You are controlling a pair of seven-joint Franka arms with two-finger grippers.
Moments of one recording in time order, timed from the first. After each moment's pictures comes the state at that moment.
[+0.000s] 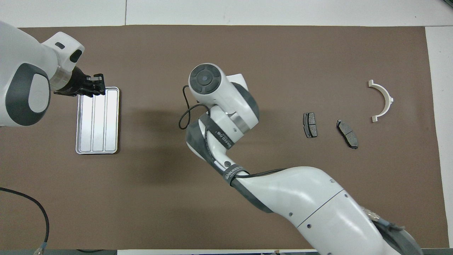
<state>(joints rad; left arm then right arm) -0.10 0.27 -0.01 -1.67 -0.03 1.95 -0.21 0.52 0.76 0.06 -1.17 -0.15 1.91 1.07</state>
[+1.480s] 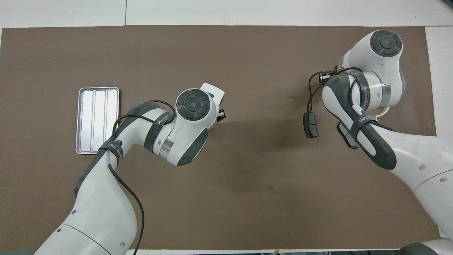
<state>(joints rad) -0.61 0.44 -0.02 -1.82 0.05 2.31 -0.90 -0.01 0.60 0.07 -1.58 -0.14 2.21 0.14</state>
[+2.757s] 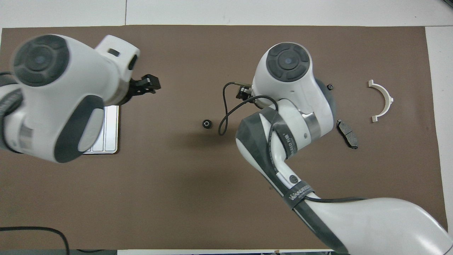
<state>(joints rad) -0.34 0.09 0.03 -1.70 0.06 1.94 -0.55 0.41 0.39 0.10 -1.55 -0.06 1.95 0.90</state>
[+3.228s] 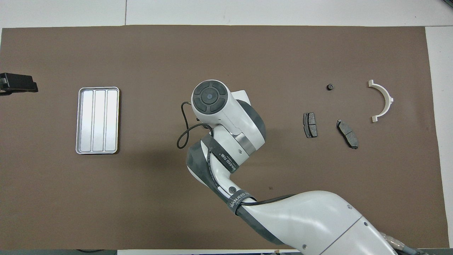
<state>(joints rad) -0.05 -0.07 0.04 -1.69 0.05 1.81 -0.14 0.58 0.61 0.09 -1.42 -0.10 2.01 1.20</state>
